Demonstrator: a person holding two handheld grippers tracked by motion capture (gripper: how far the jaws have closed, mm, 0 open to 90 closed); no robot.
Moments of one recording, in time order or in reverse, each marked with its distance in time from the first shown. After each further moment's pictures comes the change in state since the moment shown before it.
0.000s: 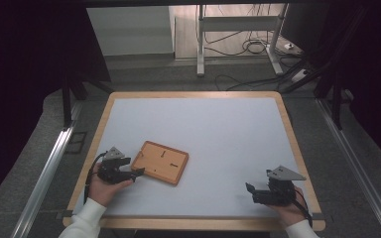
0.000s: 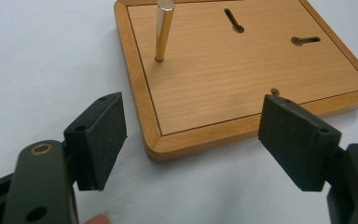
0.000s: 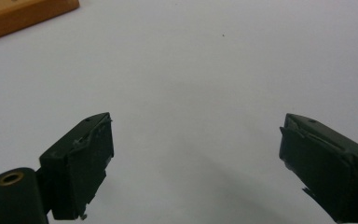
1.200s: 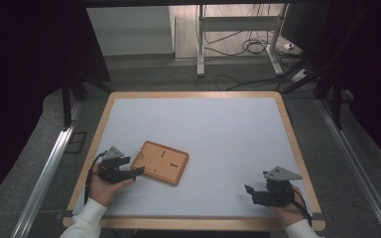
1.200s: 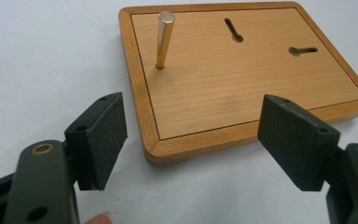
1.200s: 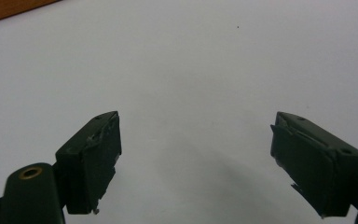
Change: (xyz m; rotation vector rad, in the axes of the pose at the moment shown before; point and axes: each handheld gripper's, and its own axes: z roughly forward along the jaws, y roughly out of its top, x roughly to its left) left arm -0.005 0.003 -0.003 -0.013 0.019 -0.028; right arm 0.002 -0.001 0.003 0.042 0.028 -0.048
